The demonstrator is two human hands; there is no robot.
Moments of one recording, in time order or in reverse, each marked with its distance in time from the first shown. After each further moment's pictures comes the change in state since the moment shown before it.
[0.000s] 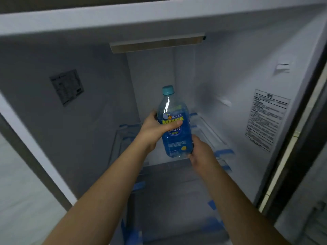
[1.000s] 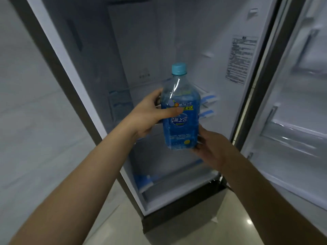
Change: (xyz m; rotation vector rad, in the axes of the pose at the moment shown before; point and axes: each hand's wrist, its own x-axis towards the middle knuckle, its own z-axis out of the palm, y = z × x) left_hand -0.166 0.013 -0.051 -0.017 -0.457 -0.047; right_hand -0.199 0.072 -0.015 0.188 -0.056 0.017
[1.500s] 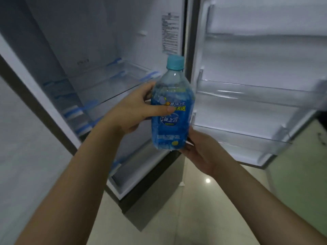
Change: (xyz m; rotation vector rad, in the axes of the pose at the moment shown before) left_hand -0.073 -0.005 0.066 0.020 -0.498 0.010; right_hand -0.158 0.057 -0.026 0.028 0.303 -0.137
